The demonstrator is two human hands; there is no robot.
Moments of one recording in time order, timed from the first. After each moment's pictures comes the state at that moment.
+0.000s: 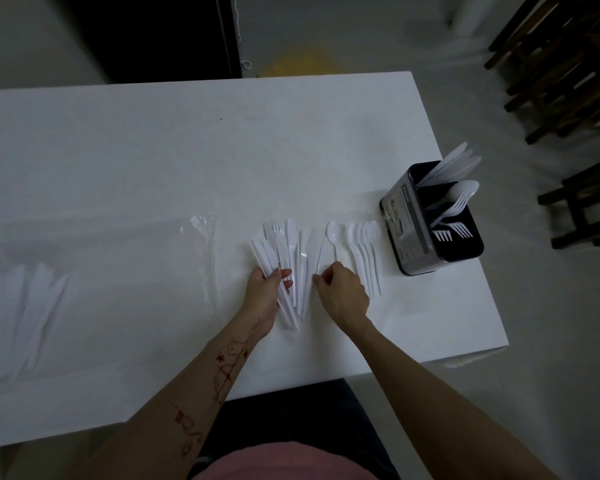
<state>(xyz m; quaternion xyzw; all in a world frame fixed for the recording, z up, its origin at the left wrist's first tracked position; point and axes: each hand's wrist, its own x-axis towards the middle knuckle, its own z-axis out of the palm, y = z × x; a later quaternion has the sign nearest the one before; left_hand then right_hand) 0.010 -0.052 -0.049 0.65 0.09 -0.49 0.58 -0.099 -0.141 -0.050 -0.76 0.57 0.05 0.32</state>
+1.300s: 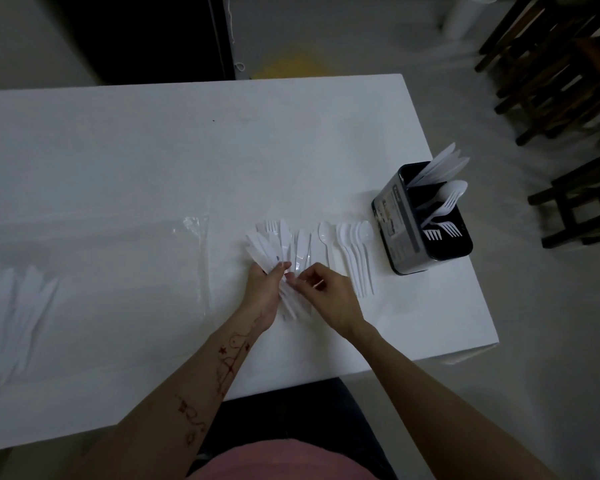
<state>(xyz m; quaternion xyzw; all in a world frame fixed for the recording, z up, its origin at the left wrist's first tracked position) 0.007 -0.066 -0.047 0.64 0.09 -0.48 0.60 -0.113 -0.136 -0.043 -0.76 0.43 -0.05 0.48</state>
